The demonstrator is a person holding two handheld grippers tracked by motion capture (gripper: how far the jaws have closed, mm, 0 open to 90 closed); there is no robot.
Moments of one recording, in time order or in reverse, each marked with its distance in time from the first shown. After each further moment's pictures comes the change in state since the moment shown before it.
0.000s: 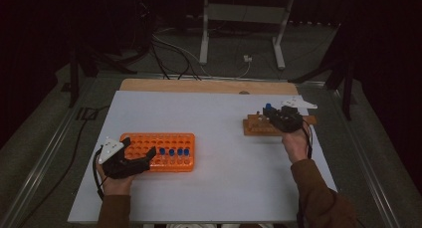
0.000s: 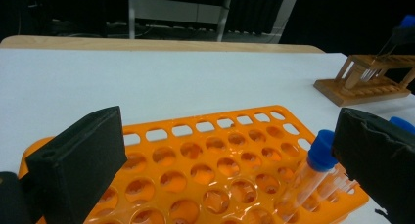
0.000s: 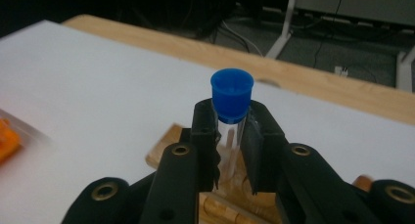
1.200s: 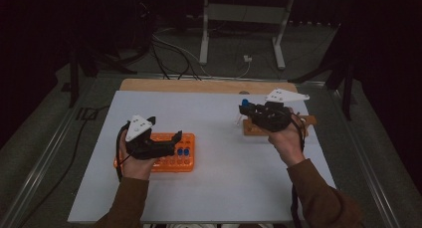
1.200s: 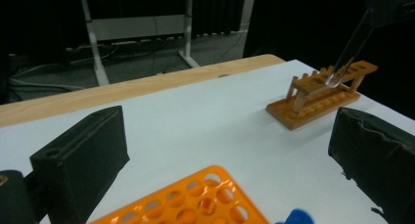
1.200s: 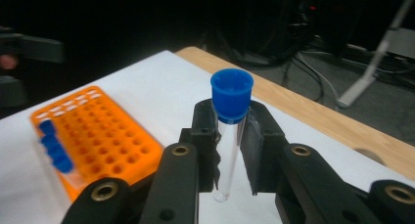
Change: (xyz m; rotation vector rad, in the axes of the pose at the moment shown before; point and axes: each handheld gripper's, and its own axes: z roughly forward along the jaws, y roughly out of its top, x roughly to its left) left arm -0.063 0.070 0.029 0.011 -0.121 0.153; right arm 0.087 0.063 -0.039 -0.053 0.296 -0.136
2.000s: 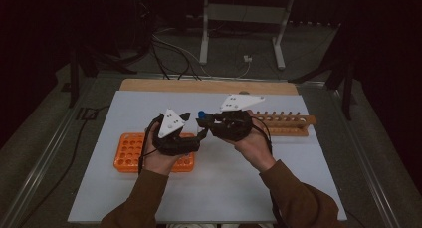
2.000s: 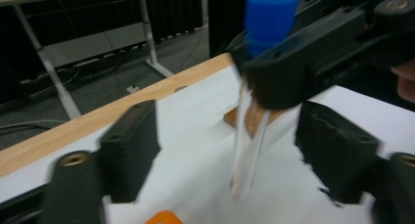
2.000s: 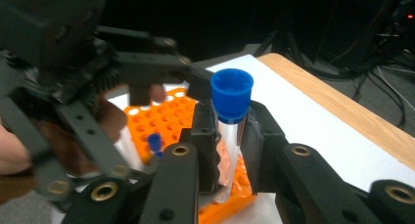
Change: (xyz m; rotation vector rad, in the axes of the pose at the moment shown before) left arm -0.049 0.027 0.029 0.014 -0.132 0.183; right arm 0.085 0.030 0.042 0.041 0.228 -0.117
